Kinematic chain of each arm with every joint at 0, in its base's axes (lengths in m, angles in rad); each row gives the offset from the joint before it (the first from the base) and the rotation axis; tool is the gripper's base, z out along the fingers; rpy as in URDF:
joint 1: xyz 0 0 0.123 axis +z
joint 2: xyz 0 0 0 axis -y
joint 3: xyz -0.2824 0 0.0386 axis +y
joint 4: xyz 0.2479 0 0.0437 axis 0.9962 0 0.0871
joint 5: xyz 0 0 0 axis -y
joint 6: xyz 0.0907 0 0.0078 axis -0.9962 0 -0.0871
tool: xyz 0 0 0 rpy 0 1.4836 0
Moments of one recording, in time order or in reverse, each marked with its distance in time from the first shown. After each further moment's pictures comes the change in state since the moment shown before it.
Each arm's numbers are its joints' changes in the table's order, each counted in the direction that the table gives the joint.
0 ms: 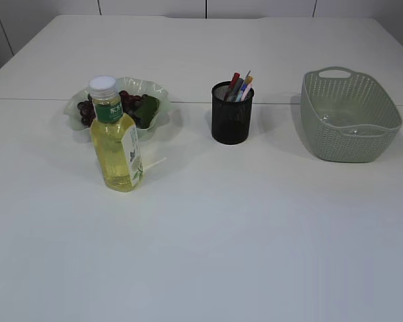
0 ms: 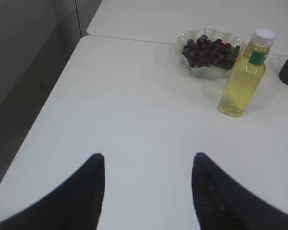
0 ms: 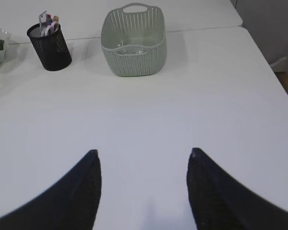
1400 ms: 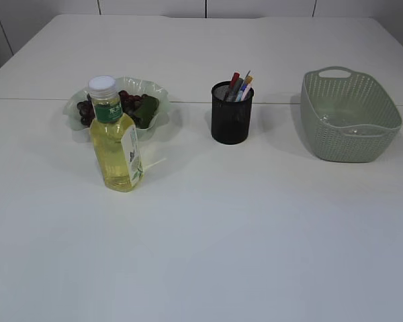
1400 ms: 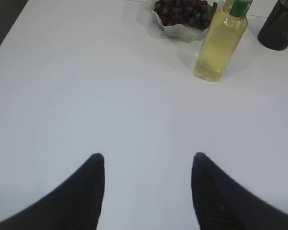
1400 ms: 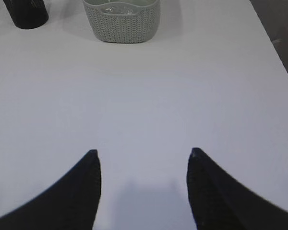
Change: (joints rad) left arm 0.000 0.068 0.256 -0.125 0.116 -0.011; right arm 0.000 0.000 0.201 -0.041 0.116 0.063
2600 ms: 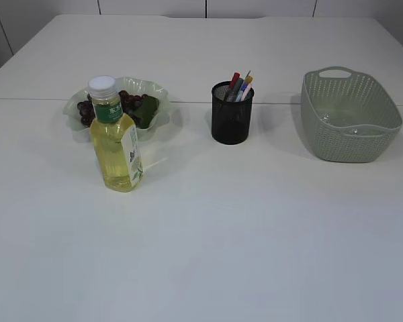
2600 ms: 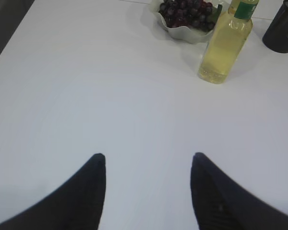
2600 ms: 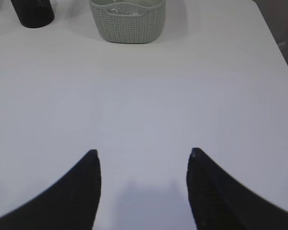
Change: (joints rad) left arm 0.020 0.000 0.000 -0.002 0.004 -0.002; right arm 0.023 0.000 0.000 0.002 0.002 0.002
